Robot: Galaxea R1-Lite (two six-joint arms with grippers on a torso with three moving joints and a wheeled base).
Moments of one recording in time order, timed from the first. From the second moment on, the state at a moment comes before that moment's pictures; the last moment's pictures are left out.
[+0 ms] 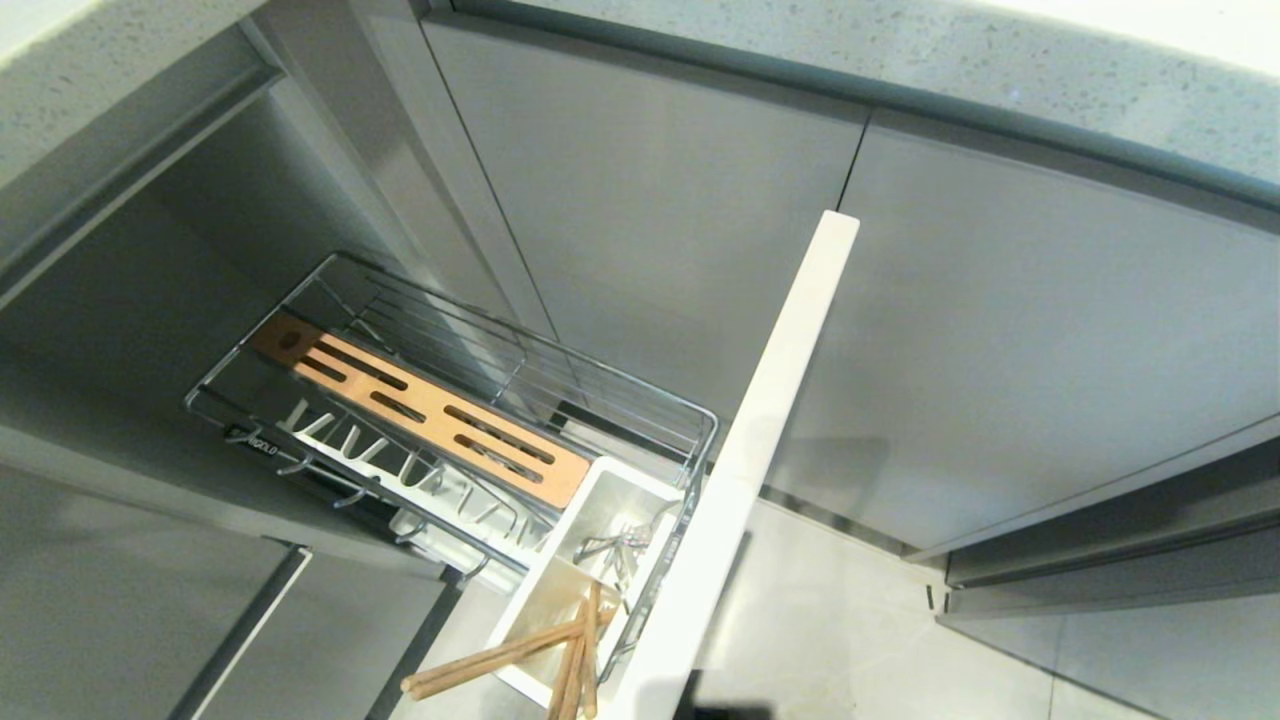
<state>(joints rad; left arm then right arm) 0.66 1.11 -1.75 0.62 0.05 -0.32 0.01 0.00 0.00 0.00 0.00 0.02</state>
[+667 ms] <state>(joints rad) 0.66 1.14 -1.95 0.92 0.09 -0.04 0.01 0.00 0.00 0.00 0.00 0.02</state>
